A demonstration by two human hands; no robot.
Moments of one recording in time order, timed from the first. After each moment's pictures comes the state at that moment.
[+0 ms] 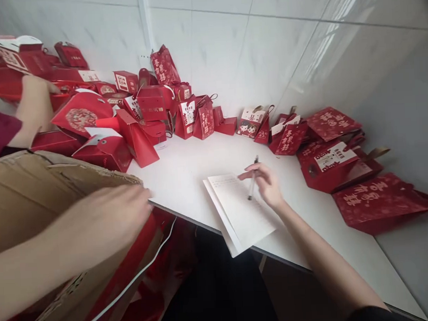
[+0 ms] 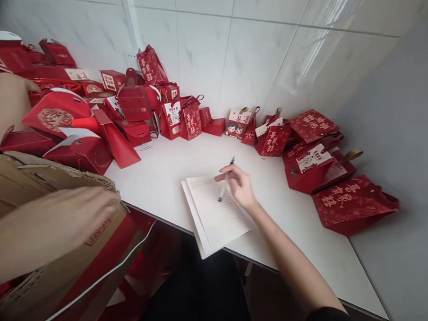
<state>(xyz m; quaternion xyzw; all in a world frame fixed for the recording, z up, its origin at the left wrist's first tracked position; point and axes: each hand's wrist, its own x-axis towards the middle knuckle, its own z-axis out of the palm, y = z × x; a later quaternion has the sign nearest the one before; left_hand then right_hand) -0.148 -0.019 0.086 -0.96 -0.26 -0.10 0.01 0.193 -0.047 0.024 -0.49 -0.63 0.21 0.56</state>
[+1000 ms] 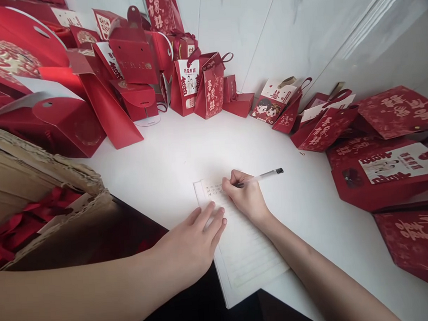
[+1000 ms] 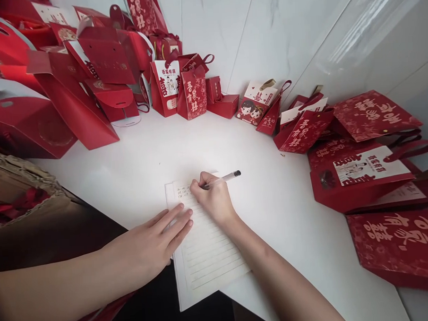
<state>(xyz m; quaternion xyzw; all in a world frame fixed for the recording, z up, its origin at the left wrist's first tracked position) -0.025 -0.033 -0.009 -0.99 -0.14 0.00 0.02 0.153 -0.011 -0.012 -0.61 -0.57 0.30 0.46</state>
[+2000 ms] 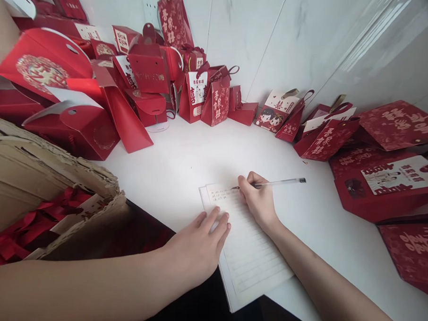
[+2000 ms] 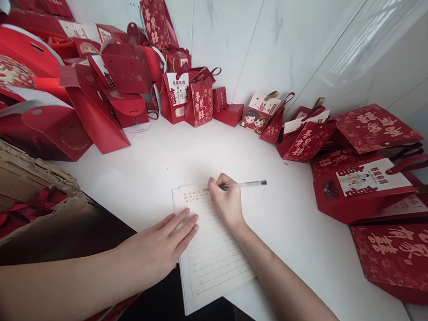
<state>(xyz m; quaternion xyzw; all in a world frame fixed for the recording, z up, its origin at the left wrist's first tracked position) -0.023 -0.035 -0.007 -0.99 -0.16 0.01 -0.02 0.158 -0.010 -0.009 -0.61 -0.47 0.31 0.55</state>
